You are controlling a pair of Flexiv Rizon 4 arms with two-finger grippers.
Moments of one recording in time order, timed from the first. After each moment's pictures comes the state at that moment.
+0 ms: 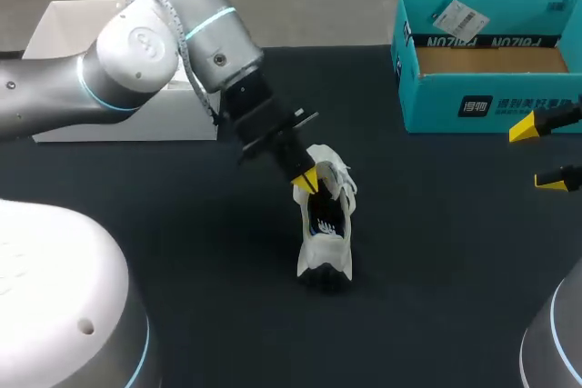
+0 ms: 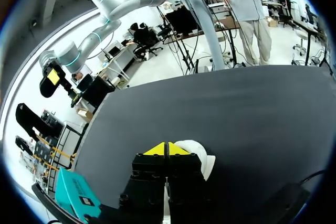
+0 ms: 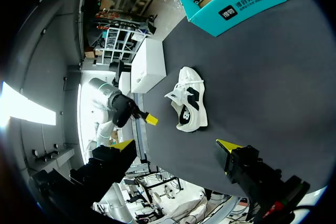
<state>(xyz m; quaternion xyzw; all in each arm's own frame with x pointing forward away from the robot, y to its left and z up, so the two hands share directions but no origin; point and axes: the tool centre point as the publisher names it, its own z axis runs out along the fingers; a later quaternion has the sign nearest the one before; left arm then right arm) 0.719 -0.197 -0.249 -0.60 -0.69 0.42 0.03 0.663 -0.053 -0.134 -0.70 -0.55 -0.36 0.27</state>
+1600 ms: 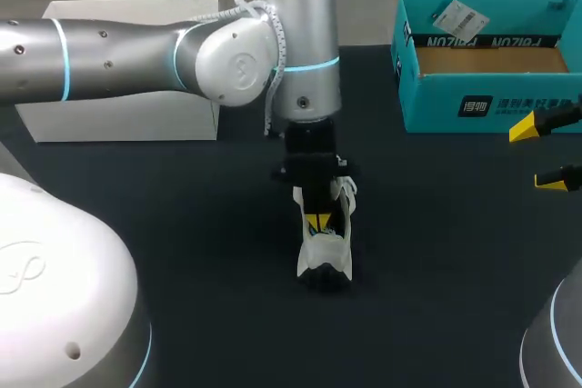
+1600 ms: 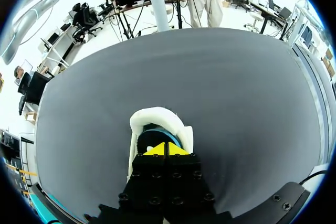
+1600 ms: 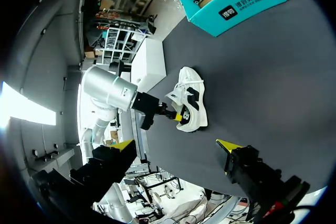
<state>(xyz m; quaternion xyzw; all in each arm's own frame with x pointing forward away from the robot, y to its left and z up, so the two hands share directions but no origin) 0.724 -0.210 -0.350 -0.73 -0.65 0.19 0.10 0.663 -0.053 -0.134 -0.70 -0.55 -0.36 0.27</state>
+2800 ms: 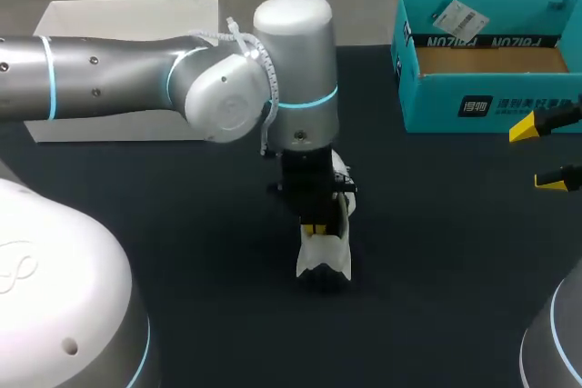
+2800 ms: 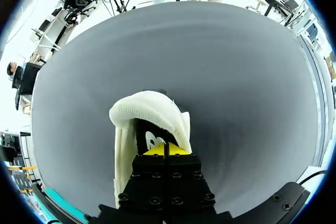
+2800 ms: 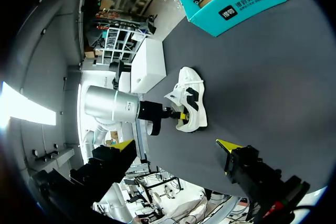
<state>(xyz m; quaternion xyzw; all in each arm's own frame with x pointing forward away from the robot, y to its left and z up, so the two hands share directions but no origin) 0.727 -0.202 -0.377 -0.74 -0.67 0.11 0.04 0.663 -0.053 -0.134 -0.70 -0.55 -0.36 0.27</state>
